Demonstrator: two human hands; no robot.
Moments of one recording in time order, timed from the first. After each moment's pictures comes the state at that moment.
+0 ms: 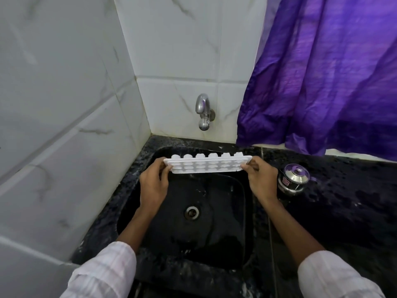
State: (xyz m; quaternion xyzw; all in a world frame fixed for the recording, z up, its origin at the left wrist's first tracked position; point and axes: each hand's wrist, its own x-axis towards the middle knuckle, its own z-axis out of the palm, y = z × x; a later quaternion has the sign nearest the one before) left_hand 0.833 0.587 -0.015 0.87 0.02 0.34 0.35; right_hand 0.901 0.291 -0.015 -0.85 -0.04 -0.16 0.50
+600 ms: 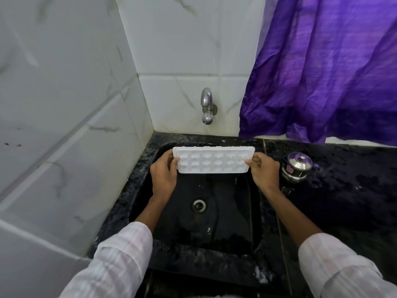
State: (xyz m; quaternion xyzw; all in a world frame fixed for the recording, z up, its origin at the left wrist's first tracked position) left_hand 0.840 0.592 -0.016 0.85 0.03 0.32 0.41; right_hand 0.881 0.307 -0.016 -0.86 0.02 -0.16 0.49
